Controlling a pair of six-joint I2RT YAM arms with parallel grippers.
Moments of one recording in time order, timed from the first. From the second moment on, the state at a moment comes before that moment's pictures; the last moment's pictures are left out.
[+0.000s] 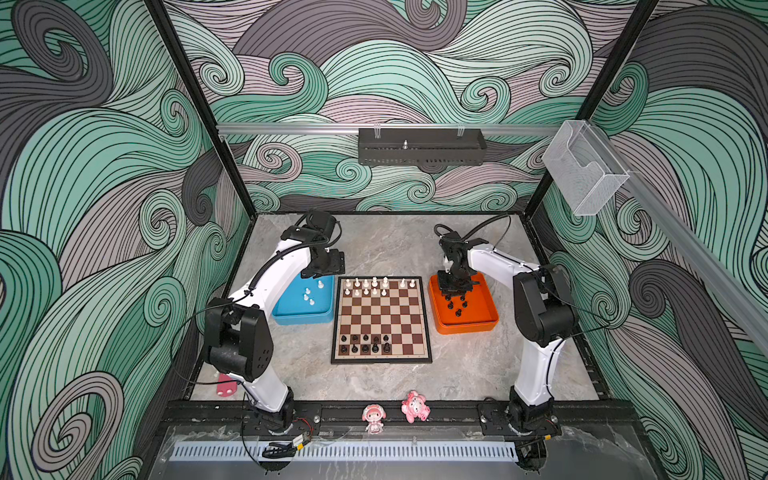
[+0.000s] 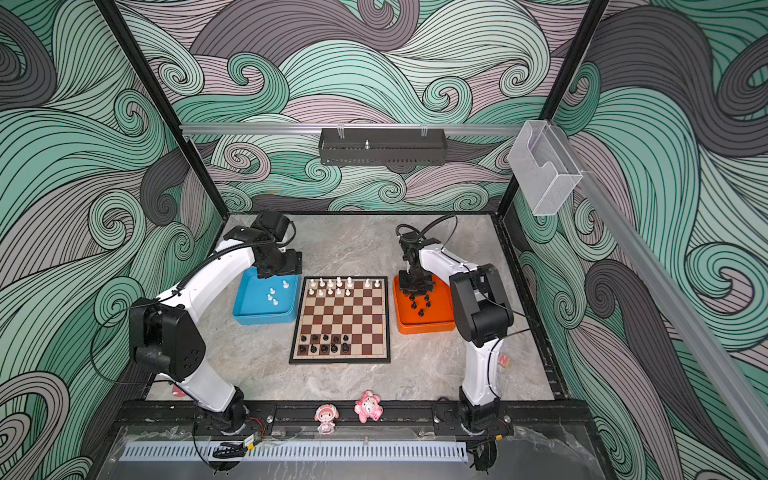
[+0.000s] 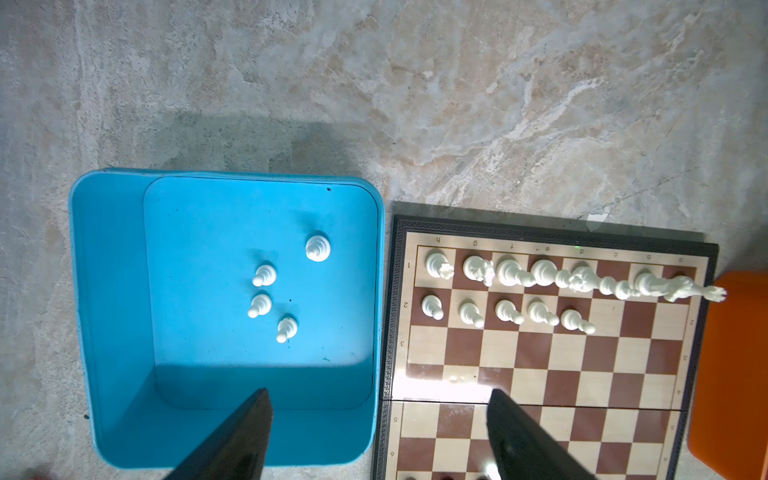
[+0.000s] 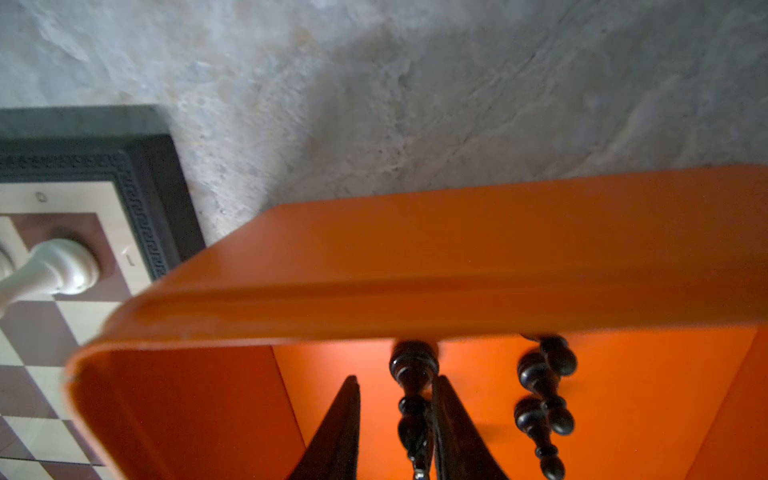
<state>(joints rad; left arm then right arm) -0.27 1.65 1.45 -1.02 -0.08 -0.38 0.35 1.96 1.40 -0.92 -0.05 0.32</state>
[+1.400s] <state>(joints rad) -0.27 1.67 1.45 -1.01 -0.07 -0.37 0.36 1.83 1.40 -0.99 -0.03 0.26</state>
